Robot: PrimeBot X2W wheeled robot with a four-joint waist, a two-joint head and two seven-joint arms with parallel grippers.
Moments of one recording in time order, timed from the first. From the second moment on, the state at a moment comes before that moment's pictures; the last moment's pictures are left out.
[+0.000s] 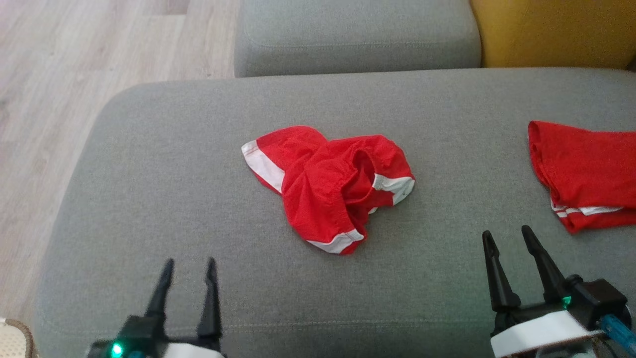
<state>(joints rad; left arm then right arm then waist) 0.22 0.06 -0.21 0.00 -0.10 0.10 -0.25 0.14 -0.04 -0.03 0.04 0.17 0.13 -0.26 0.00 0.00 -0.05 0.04</state>
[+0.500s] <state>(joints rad) -0.25 0.05 -0.55 0.30 -0.24 -0.08 -0.25 0.05 -0.04 -0.03 0.03 0.14 0.13 -0.26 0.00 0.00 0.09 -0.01</state>
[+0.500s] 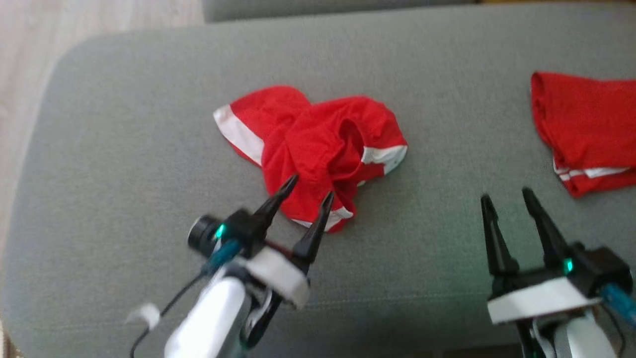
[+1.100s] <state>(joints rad) -0.62 0.05 -0.74 0.56 -0.36 -0.01 -0.18 -0.09 -0.04 -0.04 0.00 0.15 0.13 -0.26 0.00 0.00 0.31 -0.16</state>
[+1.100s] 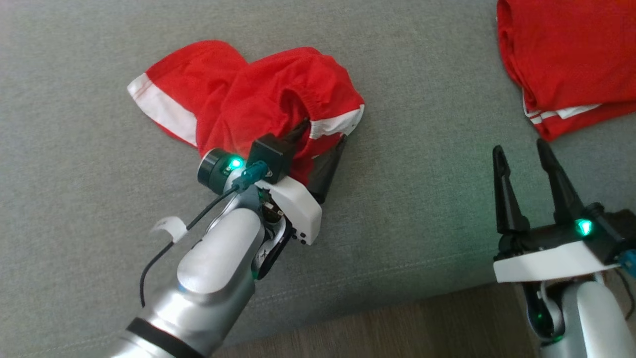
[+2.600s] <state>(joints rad) -0.35 0.33 -0.61 0.37 -0.69 -0.03 -0.14 -0.09 -0.04 0.00 0.20 0.19 0.13 -0.26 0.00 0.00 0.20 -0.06</state>
